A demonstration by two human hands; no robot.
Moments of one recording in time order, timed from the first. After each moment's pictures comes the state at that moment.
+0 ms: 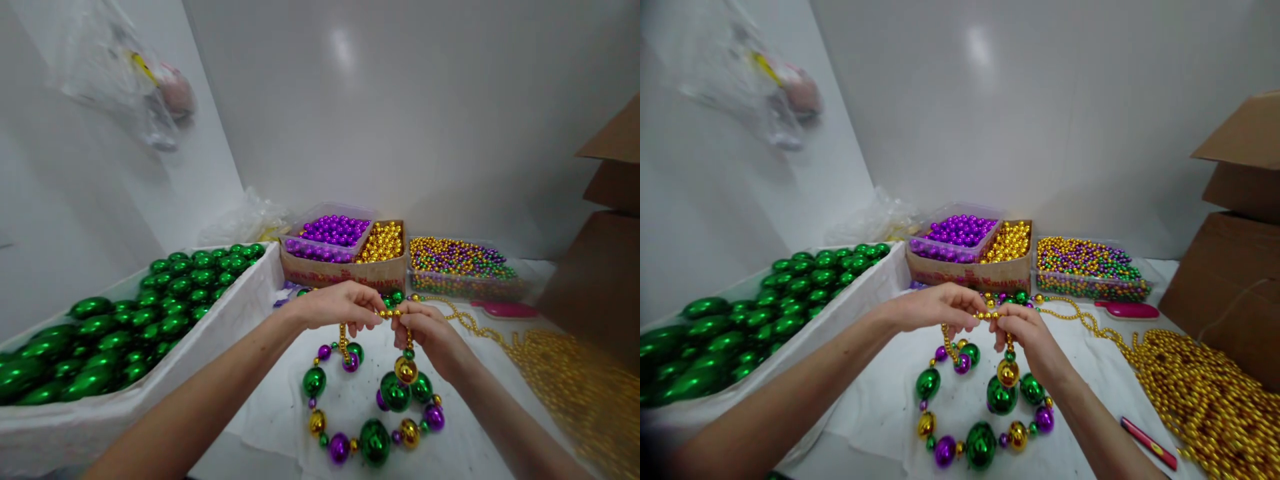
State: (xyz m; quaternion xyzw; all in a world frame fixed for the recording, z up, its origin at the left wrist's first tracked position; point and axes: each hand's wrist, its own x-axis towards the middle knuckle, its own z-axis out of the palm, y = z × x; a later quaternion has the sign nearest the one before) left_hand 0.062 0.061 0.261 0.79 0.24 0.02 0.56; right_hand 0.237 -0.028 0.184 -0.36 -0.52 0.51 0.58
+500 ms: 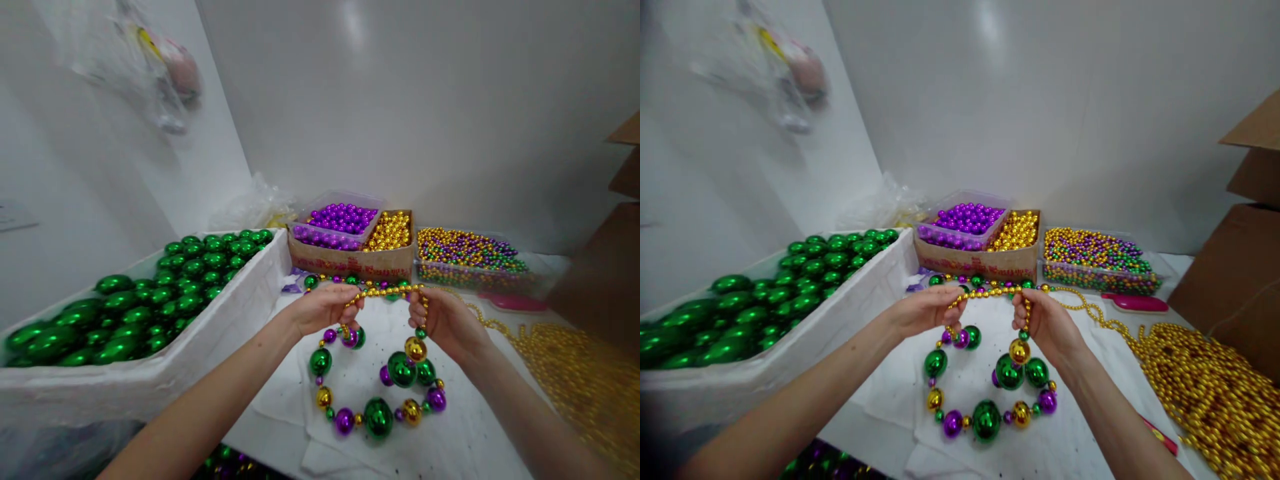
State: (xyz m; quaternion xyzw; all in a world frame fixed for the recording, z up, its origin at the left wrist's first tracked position) left_hand 0.025 0.069 0.202 0.57 0.20 0.17 0.78; right_hand 0.252 -0.021 0.173 -0.37 -0.38 0.59 0.60
